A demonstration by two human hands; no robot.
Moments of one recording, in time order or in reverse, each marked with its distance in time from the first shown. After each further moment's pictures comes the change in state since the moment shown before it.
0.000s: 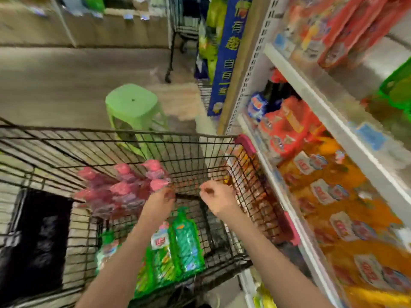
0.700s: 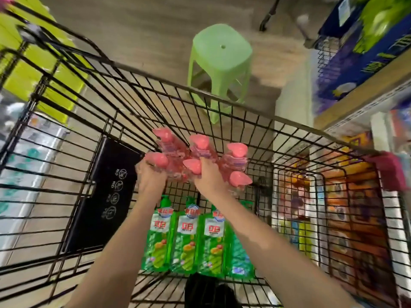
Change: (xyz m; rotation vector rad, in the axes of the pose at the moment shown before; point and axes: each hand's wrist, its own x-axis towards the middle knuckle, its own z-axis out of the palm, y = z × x) left_hand 0.051 -0.185 -0.091 -0.267 0.565 -0.647; right_hand 0.141 -0.076 0.251 -0.169 -0.313 -0.206
